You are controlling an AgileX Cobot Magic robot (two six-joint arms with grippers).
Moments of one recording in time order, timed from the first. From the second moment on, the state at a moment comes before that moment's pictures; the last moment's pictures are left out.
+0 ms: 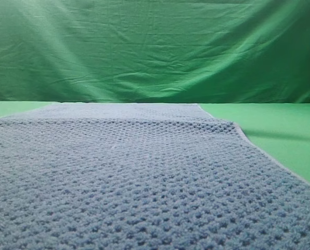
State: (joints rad) left arm 0.02 -0.01 0.01 -0.23 0.34 0.19; right arm -0.01 -0.01 0.03 0.25 0.38 -0.42
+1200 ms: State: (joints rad) left arm 0.02 0.02 -0.07 -0.32 -0.02 0.08; right arm -0.01 0.02 -0.09 0.57 0.01 -0.44
